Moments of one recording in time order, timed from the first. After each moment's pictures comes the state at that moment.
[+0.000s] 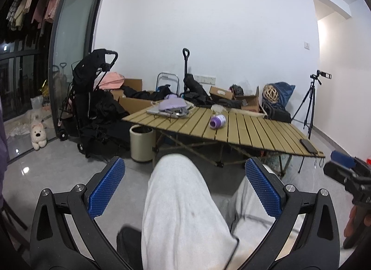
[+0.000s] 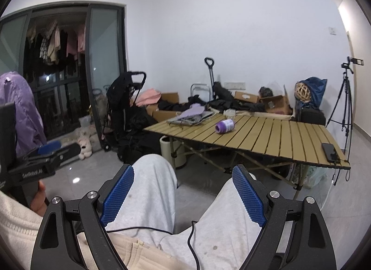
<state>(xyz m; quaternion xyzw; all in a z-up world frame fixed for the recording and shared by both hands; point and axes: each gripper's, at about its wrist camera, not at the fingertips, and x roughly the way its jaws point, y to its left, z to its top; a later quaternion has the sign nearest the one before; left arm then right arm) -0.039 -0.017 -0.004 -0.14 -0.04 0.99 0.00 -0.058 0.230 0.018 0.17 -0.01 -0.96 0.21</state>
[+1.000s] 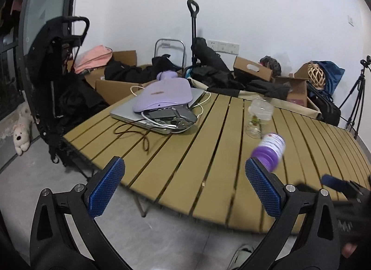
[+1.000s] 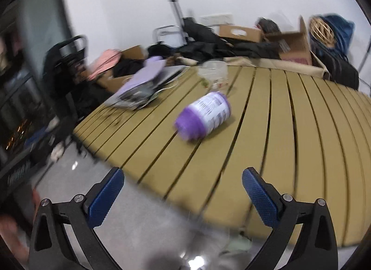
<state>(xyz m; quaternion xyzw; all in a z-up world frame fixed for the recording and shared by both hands) -0.545 0.010 -0.056 -0.26 -0.04 0.97 -0.04 -0.607 0.189 -0.078 0.35 -0.07 -0.92 0.13</state>
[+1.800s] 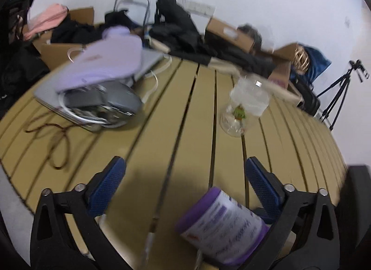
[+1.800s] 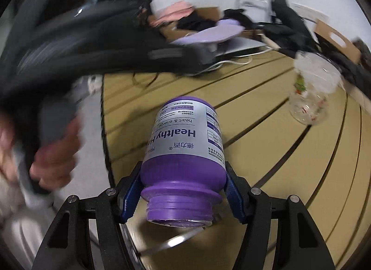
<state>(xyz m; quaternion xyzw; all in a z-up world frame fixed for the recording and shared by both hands) -0.694 0.040 -0.099 -0.38 -0.10 0.91 0.09 -0.682 0.130 -0.130 0.39 0.14 -0.83 0.38</state>
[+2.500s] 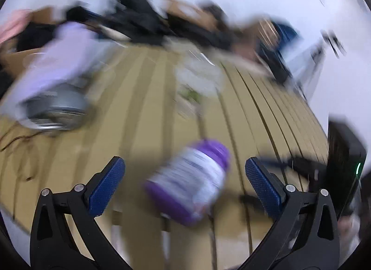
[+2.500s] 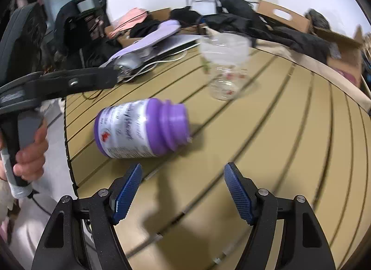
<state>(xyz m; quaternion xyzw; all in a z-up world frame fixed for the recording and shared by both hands) -0.690 0.089 -0.090 -0.44 -0.04 0.87 0.22 -0.706 0.235 -0.117 0.42 0.04 -0.87 0.26</state>
